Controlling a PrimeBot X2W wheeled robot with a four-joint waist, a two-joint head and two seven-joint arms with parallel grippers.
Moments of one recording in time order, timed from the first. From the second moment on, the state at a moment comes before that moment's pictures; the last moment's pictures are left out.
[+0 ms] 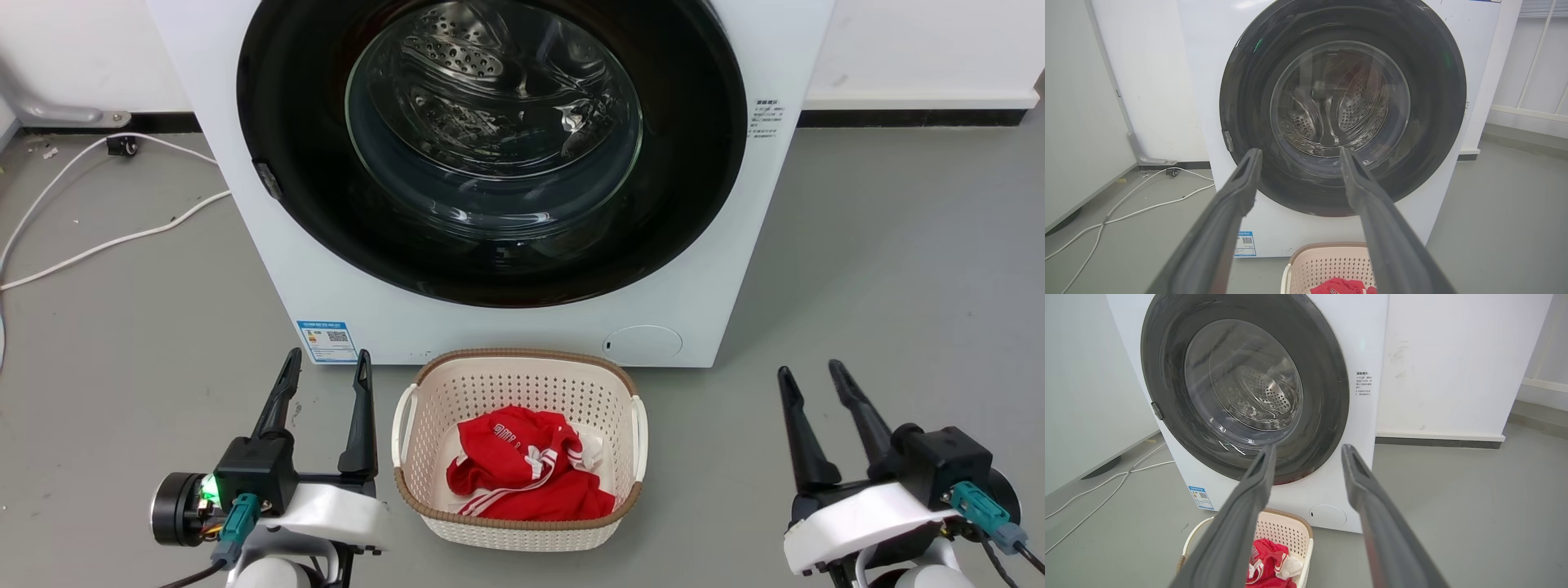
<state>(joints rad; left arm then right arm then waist) -0.09 0.06 -0.06 0.13 -0.07 -0.01 -0.26 -0.03 -0.05 0.05 0.07 0.12 0.13 -0.15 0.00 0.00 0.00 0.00</state>
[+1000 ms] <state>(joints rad) -0.12 0.05 -0.03 0.11 -0.07 -0.01 -0.26 -0.37 -0.07 -0.12 0.14 1.51 0.13 -0.20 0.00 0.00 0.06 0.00</state>
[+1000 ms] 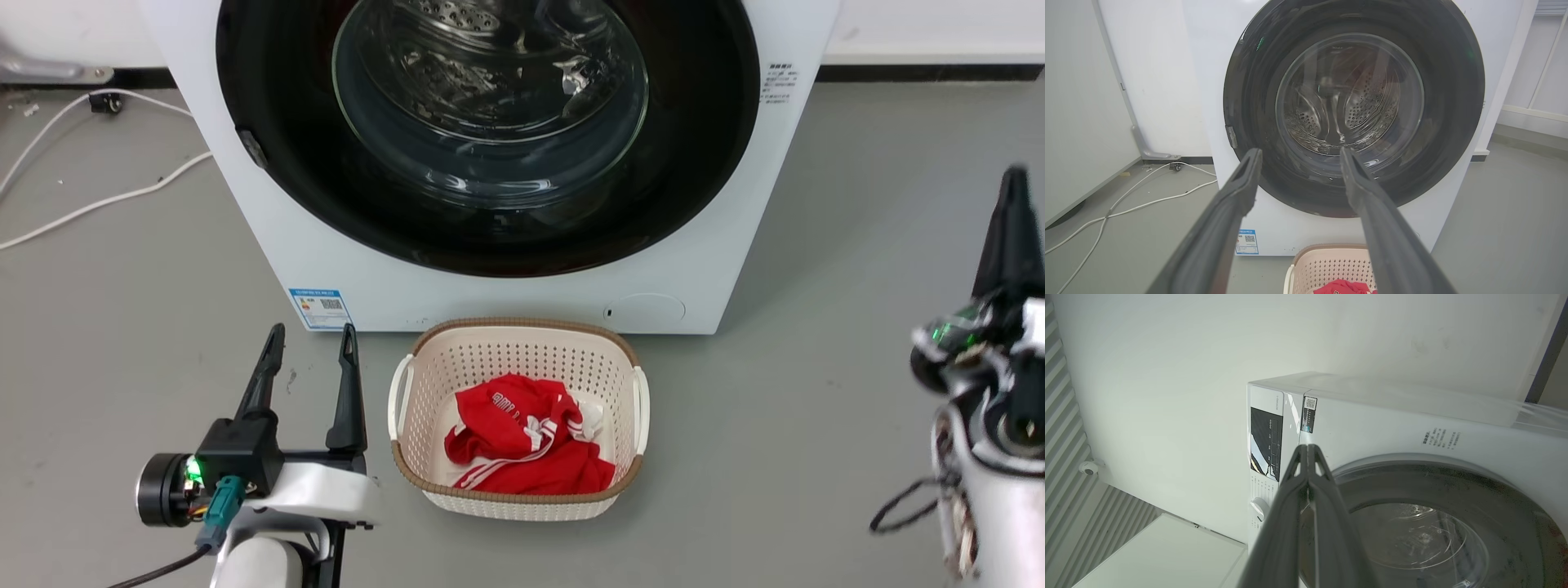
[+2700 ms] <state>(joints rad) -0.35 0.05 -0.08 0.03 -0.07 -0.01 -0.26 -1.67 -0.27 0.20 1.28 1.21 0.13 0.59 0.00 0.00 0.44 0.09</state>
